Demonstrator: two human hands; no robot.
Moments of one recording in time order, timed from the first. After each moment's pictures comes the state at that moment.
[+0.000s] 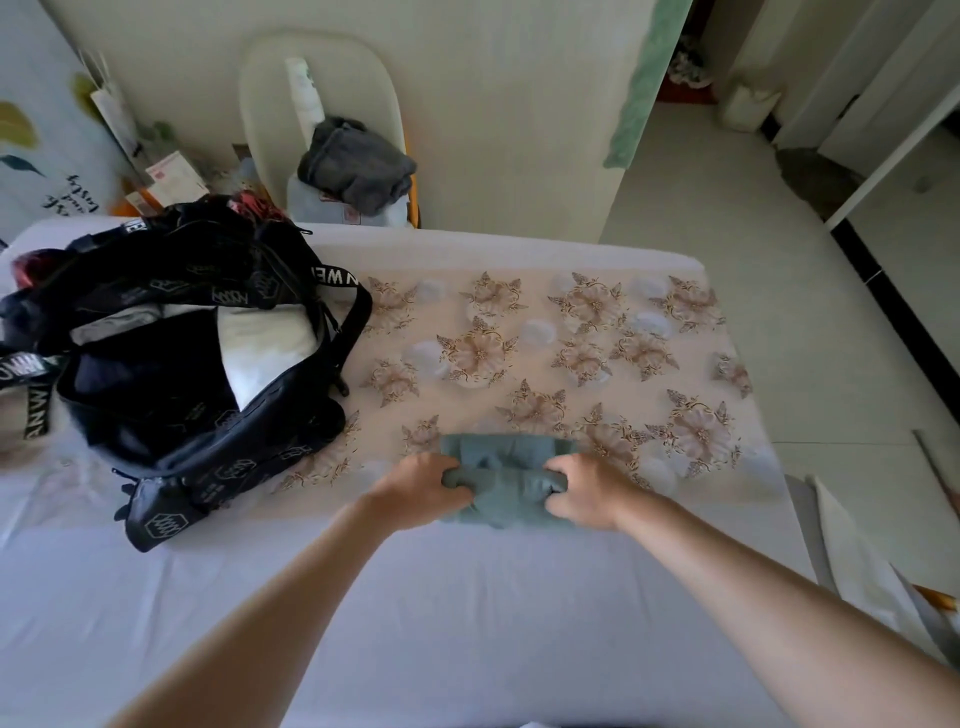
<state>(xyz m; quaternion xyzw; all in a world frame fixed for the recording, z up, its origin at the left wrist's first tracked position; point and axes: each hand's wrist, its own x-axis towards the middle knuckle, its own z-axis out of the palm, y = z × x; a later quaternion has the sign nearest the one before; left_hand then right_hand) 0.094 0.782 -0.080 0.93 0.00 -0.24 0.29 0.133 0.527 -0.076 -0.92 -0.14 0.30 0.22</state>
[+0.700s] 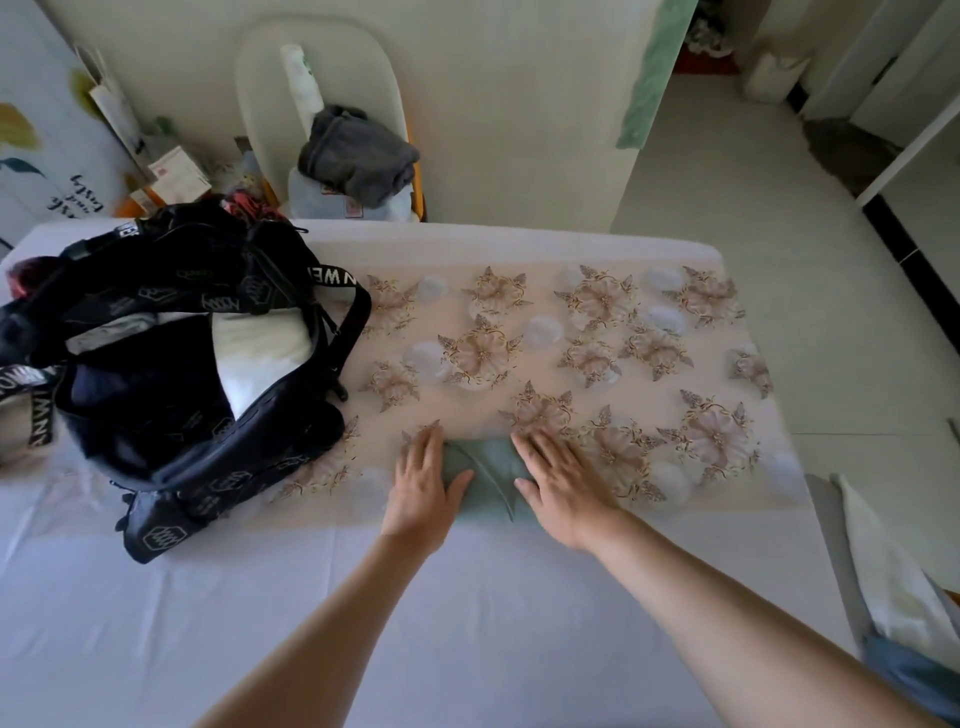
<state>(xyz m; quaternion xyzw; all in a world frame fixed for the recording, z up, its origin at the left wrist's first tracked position) 0.089 0.766 -0.131 0.95 0.12 -0.07 0.28 0.138 0.550 -0.128 -0.95 -0.25 0.20 0.06</state>
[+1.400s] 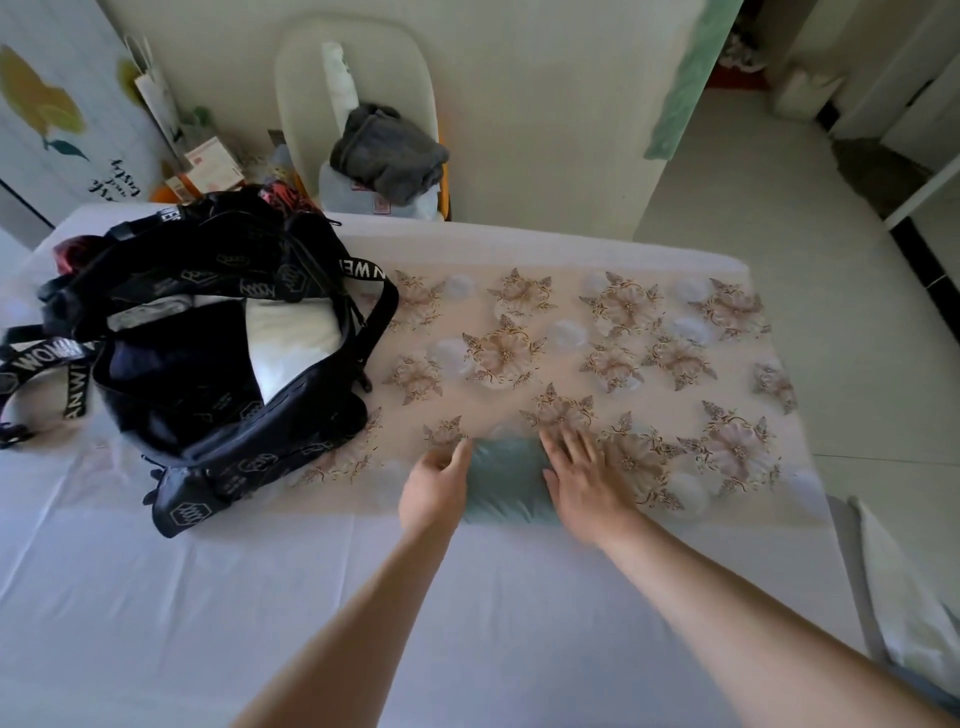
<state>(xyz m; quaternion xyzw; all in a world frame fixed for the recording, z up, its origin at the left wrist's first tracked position) 0.091 0.754 -0.097 0.77 0.40 -0.09 0.49 0.143 0.557 -0.124 -0.96 -0.20 0.17 -0.01</state>
